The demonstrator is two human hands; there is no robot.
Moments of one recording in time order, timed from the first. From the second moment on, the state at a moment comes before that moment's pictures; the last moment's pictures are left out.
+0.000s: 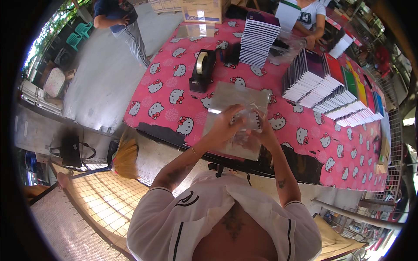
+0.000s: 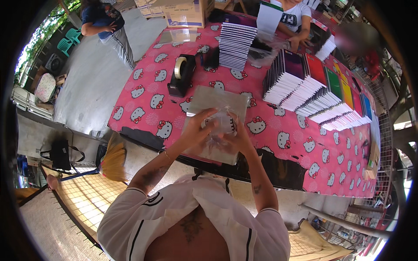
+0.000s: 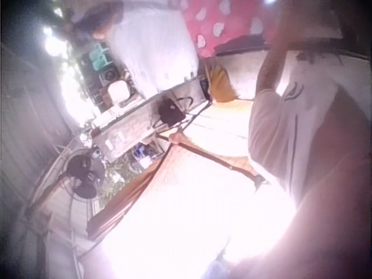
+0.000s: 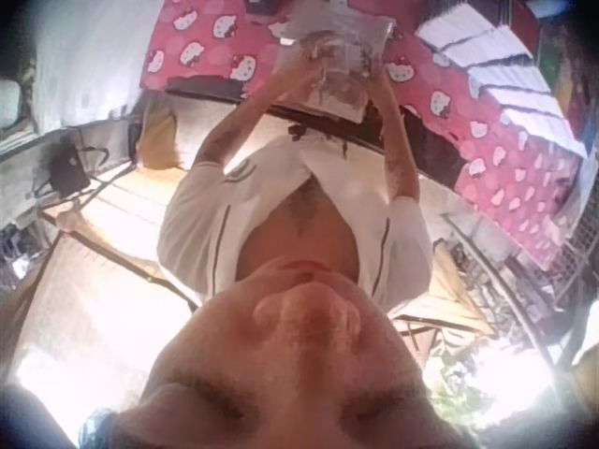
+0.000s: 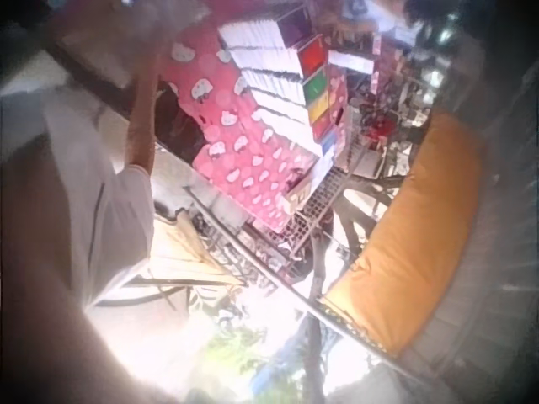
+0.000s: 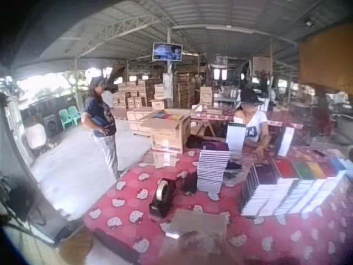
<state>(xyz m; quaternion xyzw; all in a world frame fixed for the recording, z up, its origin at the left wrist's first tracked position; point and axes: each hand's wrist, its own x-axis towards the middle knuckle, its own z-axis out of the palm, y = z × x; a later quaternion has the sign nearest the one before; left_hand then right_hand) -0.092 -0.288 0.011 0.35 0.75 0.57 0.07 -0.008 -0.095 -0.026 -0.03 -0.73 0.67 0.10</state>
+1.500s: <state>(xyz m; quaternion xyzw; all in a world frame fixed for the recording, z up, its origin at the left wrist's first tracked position) -0.183 -0.356 -0.003 0.43 0.62 0.62 0.19 -0.010 -0.157 0.087 -0.03 -0.97 0.23 0.08</state>
